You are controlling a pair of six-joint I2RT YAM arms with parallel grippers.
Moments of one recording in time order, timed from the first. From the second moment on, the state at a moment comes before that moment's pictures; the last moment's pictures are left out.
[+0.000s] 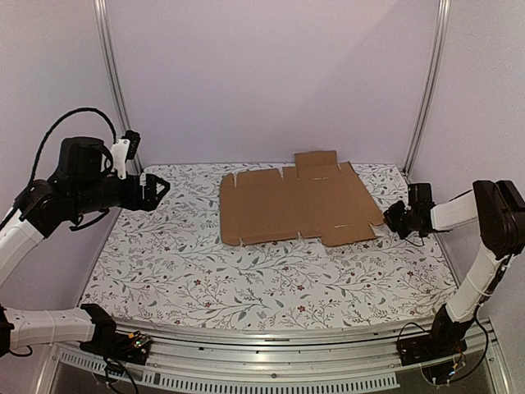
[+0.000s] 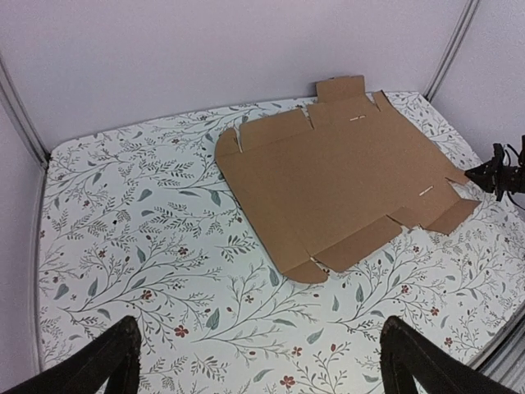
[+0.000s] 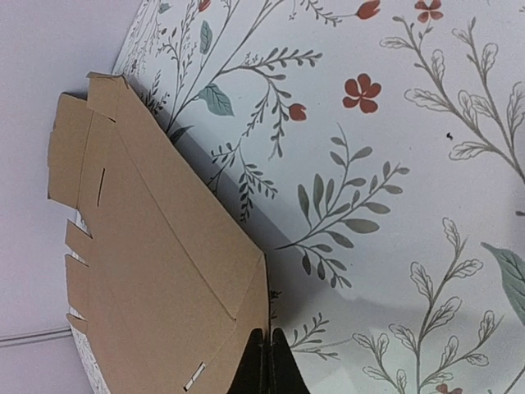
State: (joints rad) left arm -0.54 0.90 1.08 -0.68 -0.13 -0.20; right arm 0.04 1.73 0.76 0.22 -0.12 1.04
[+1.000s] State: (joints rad) left arm -0.54 0.90 1.08 -0.68 -0.06 -0.21; right arm 0.23 1.30 0.93 -0.24 -0.16 0.59
